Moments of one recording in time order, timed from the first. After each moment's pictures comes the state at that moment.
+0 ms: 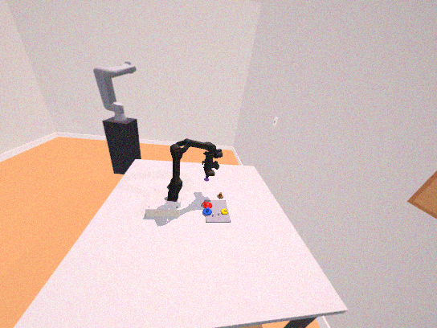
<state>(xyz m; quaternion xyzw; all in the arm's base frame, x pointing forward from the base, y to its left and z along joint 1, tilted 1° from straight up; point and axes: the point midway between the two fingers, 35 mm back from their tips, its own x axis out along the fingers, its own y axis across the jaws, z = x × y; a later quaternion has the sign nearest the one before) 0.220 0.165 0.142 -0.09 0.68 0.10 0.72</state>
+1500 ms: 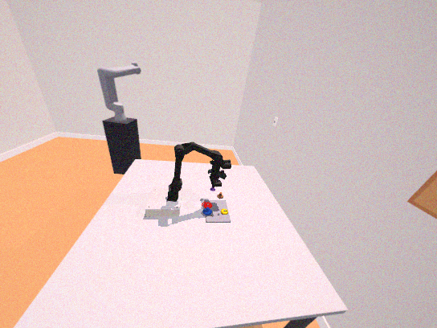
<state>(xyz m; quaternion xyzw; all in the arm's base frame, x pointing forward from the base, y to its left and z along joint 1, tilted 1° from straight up) 0.275 0.088 0.115 -0.09 0.68 0.09 0.72</state>
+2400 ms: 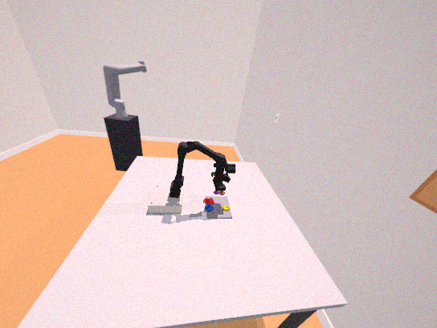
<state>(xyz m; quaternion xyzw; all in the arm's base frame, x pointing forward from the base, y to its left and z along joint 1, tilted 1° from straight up) 0.293 0.032 0.099 -0.09 0.68 0.09 0.72</state>
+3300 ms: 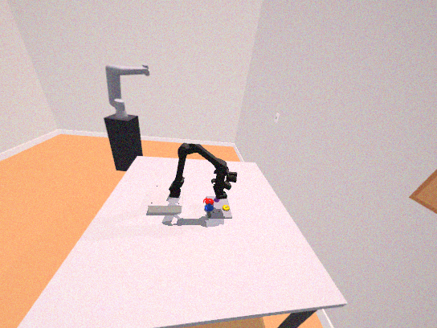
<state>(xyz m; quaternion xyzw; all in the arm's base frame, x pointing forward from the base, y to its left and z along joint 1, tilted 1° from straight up) 0.300 -0.028 0.082 -0.10 0.68 0.09 0.72</state>
